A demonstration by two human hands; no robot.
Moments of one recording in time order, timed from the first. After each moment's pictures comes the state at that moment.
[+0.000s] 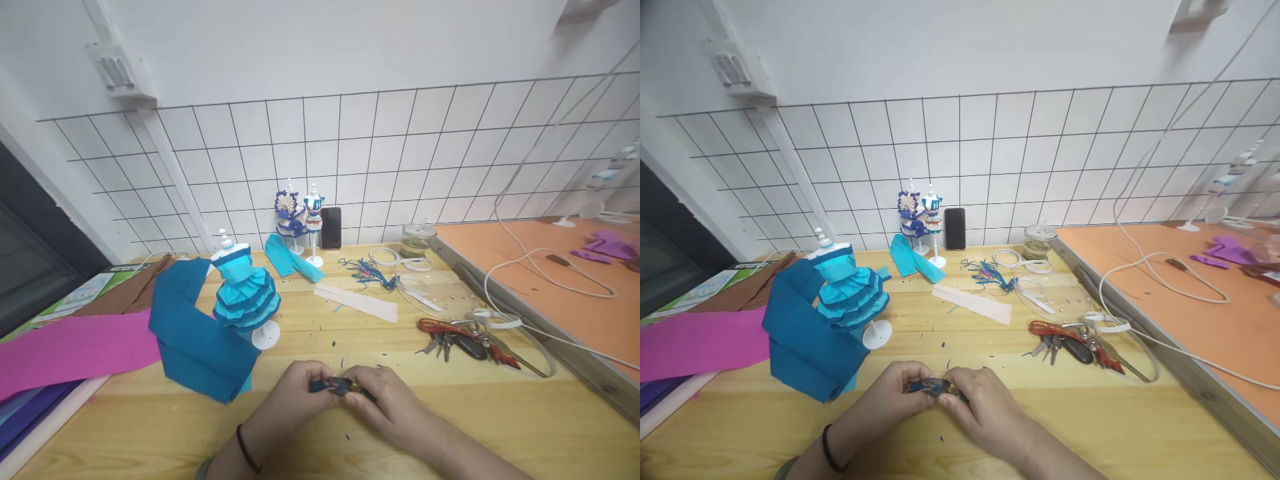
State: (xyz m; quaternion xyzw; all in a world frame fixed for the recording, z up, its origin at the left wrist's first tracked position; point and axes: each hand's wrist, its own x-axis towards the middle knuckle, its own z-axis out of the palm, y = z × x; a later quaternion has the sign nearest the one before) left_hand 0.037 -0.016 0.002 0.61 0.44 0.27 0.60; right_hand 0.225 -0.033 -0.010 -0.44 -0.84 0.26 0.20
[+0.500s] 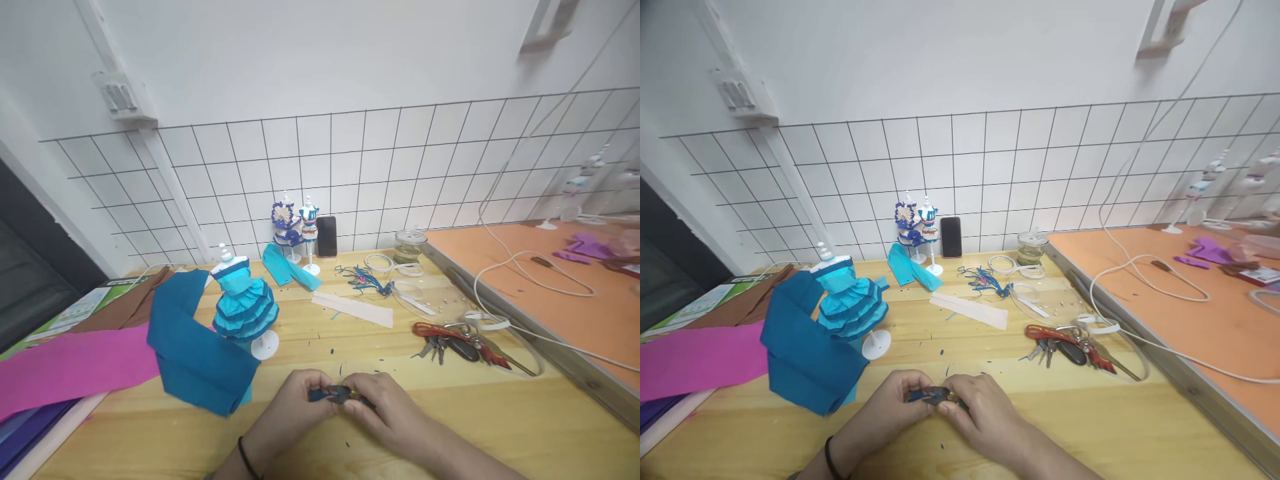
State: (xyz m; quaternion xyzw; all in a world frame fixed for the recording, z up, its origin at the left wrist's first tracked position) left_hand 0.039 -0.018 0.008 0.61 0.44 0.27 0.60; right_hand 0.224 -0.033 -0.014 -0.43 -0.84 0.25 0.22
